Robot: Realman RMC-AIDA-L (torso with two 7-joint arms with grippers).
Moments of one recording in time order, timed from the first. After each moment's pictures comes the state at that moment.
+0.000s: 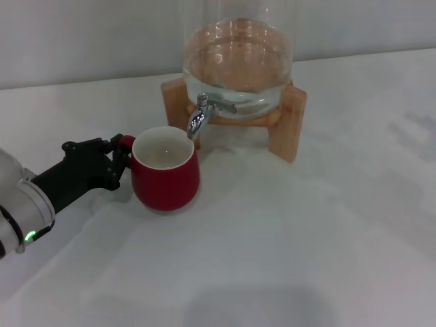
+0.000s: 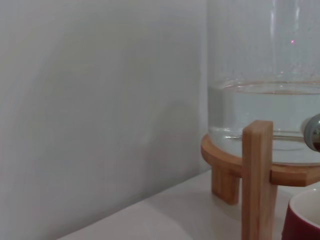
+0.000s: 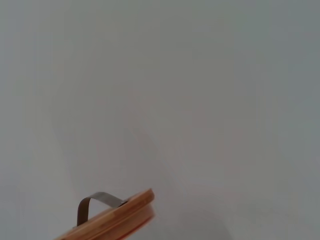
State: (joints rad) left arm -0.69 -2.08 0.41 0.06 -1.37 -1.05 2.51; right arm 0.18 2.00 -0.50 -0.93 1.74 1.61 -1.39
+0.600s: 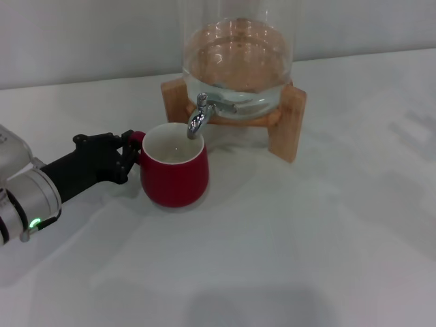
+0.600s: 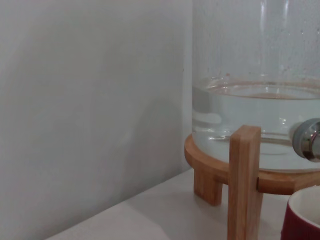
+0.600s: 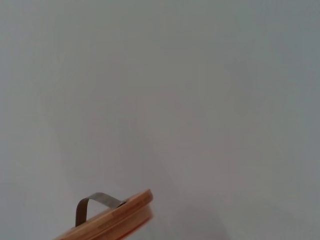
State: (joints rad) left arm -0.73 -2.08 0.41 0.10 -1.27 -1.04 2.39; right arm 0.18 2.00 -0.50 -0.93 1.74 1.61 -1.39
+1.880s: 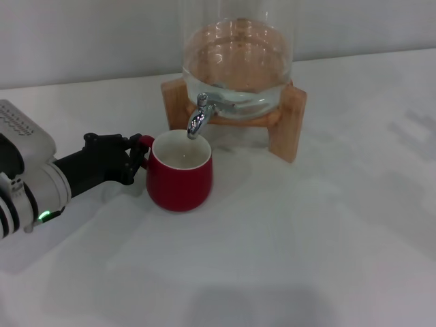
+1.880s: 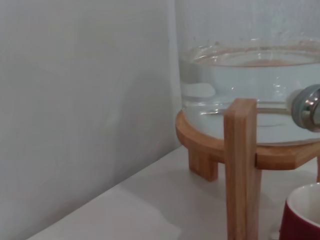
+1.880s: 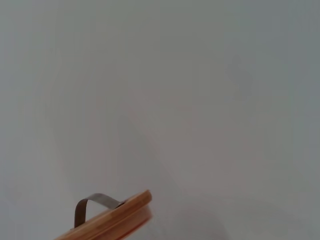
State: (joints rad) left arm -0.78 -2.09 0.41 0.11 -1.18 -0.95 2.38; right arm 0.19 2.00 -0.50 -0.91 1.74 1.61 -1.40
